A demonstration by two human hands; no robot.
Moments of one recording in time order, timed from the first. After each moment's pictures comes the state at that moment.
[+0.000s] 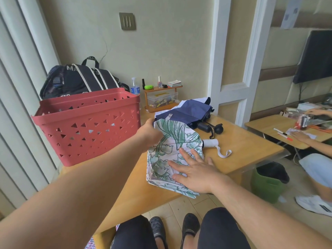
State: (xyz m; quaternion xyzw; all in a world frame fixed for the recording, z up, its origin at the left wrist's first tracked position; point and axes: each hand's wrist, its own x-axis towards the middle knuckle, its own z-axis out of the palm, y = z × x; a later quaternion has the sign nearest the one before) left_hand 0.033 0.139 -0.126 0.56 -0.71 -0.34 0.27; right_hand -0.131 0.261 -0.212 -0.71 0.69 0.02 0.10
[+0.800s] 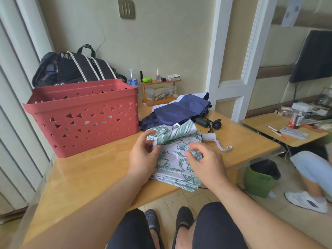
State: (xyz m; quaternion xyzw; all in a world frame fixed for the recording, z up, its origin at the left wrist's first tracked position) left_hand 0.055 0.187 -0.221 0.45 -0.65 -0.35 0.51; right_hand -0.139 0.269 -0.239 -0.57 0.64 -0.51 0.01
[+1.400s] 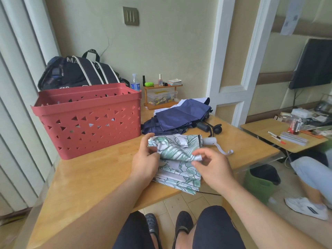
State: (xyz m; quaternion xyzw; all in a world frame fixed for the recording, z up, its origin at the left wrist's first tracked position) left_hand 0.060 0.200 -0.209 0.46 -0.63 -0.42 0.46; right_hand -0.148 0.290 -0.219 -0.56 0.64 -0.51 0.13
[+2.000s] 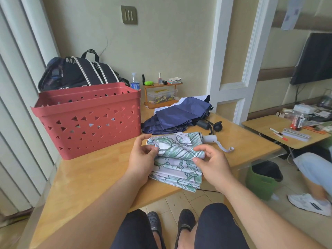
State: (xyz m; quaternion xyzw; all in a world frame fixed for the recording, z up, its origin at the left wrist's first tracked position) left_hand 0.064 0.187 -0.217 0.42 -0.56 -0.48 0.52; right_hand -0.149 0.280 -0.229 -0.50 0.62 -0.55 0.23
